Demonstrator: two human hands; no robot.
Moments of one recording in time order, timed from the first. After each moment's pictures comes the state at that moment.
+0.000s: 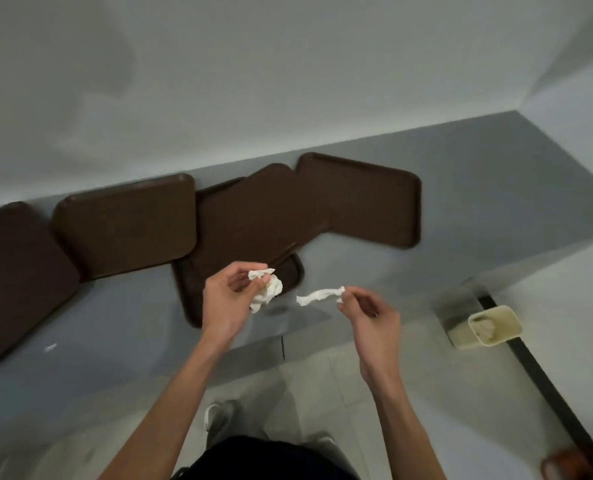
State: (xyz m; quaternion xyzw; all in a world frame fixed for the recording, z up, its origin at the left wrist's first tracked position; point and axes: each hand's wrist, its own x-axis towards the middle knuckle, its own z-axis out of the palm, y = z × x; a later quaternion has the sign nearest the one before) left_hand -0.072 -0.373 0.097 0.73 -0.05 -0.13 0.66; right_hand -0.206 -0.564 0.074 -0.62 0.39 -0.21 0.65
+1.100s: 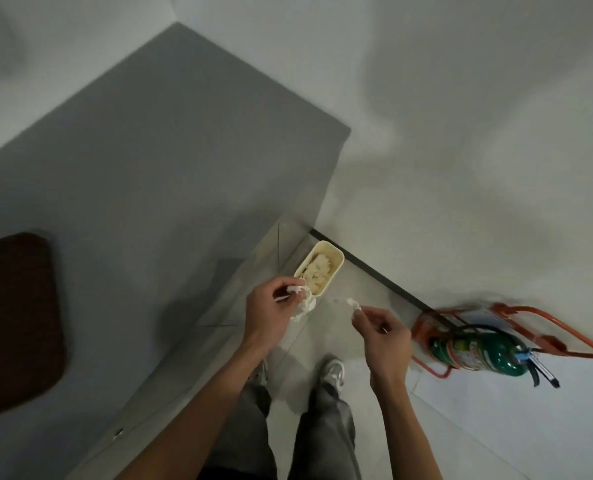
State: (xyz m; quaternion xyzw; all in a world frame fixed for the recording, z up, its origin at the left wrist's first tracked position) left_hand -0.282 -1.111 -0.060 0.72 -0.28 -0.42 0.47; right_hand -0.491 -1.152 -0.059 -0.44 0.70 -0.28 0.48
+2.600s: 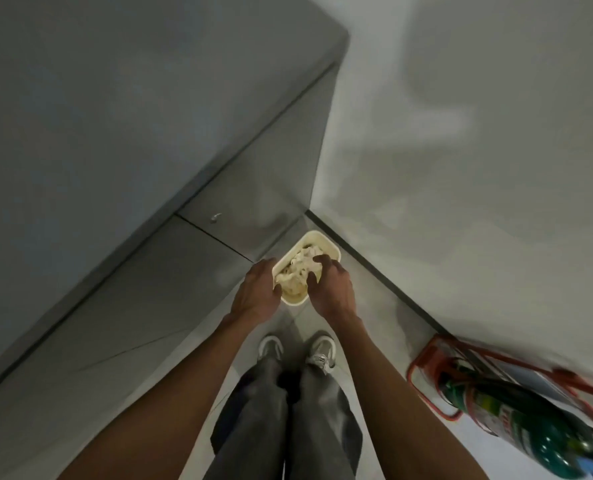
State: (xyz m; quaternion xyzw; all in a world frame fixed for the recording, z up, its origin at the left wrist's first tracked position) left_hand -0.313 -1.287 -0.365 0.84 -0.36 -0.38 0.11; right_hand -0.446 -1.382 -0.352 -0.74 0.56 0.07 0.37
